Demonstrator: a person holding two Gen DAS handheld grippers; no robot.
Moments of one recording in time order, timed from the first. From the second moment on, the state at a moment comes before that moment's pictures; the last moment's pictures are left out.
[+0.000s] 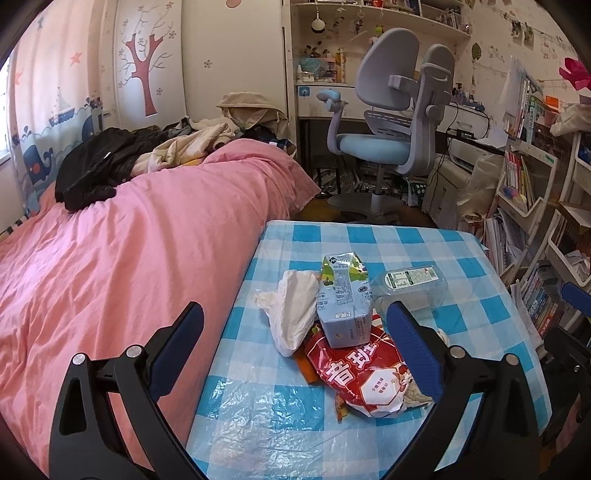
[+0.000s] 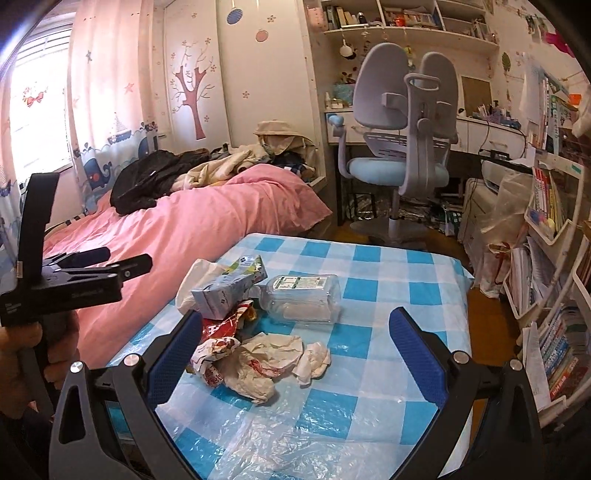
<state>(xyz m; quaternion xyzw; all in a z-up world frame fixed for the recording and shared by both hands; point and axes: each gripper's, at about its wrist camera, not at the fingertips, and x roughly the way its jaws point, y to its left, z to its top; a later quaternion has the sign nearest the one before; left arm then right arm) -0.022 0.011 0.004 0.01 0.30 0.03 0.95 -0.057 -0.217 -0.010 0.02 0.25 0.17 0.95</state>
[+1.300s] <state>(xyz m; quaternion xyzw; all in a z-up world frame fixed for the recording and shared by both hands) -0.002 0.054 -0.025 0.01 0.37 0.08 0.92 -0.022 -0.182 -0.071 -0.05 0.38 0.21 0.90</state>
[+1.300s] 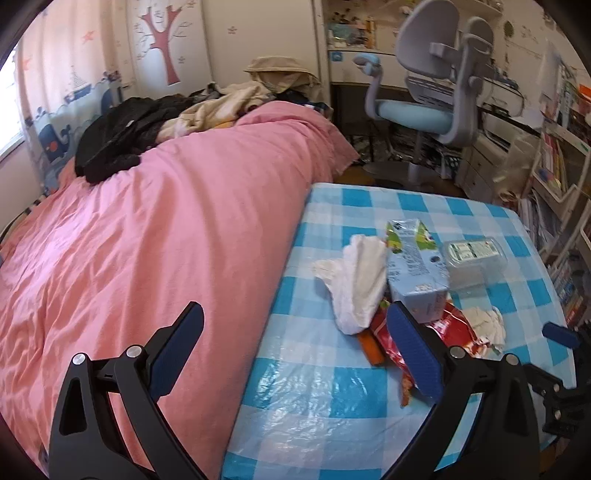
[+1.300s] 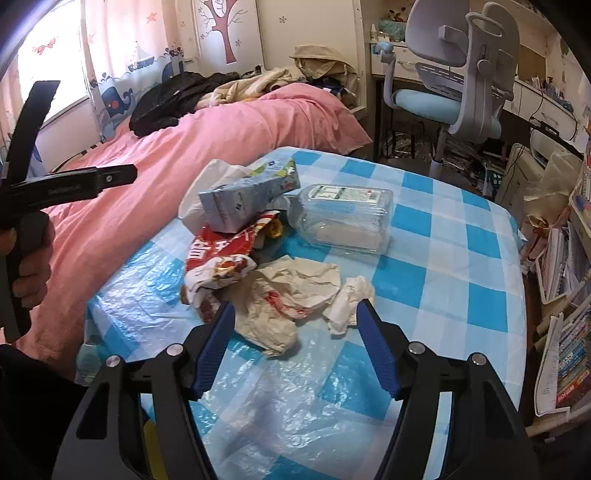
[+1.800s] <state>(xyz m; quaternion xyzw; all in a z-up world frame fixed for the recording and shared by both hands) 0.030 0.054 -0.037 0.02 0.39 0.09 0.92 0.019 -0.198 -0.099 -0.03 0.42 0.18 0.89</state>
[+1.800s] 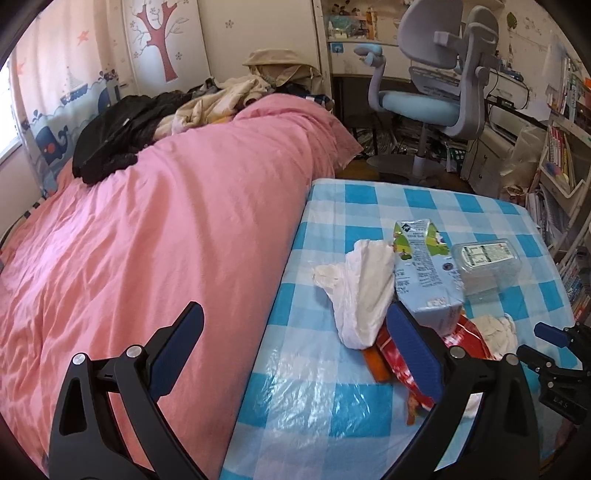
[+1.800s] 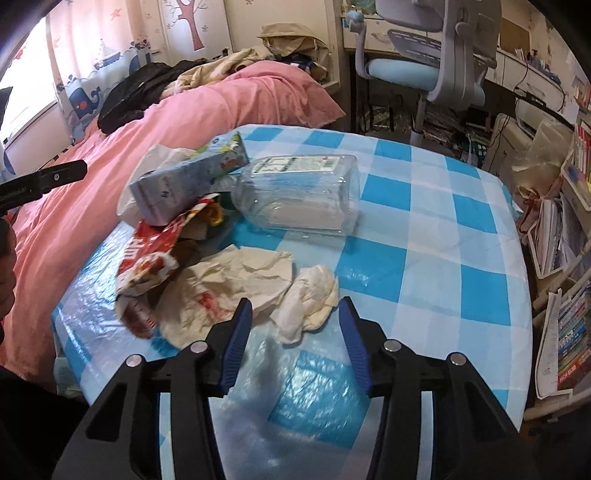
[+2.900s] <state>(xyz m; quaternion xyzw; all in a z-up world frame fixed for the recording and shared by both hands) 0.026 0.079 -0.012 -0.16 0.32 -0.01 0.93 0.009 -0.219 -0.077 0.05 0.41 0.25 0.87</state>
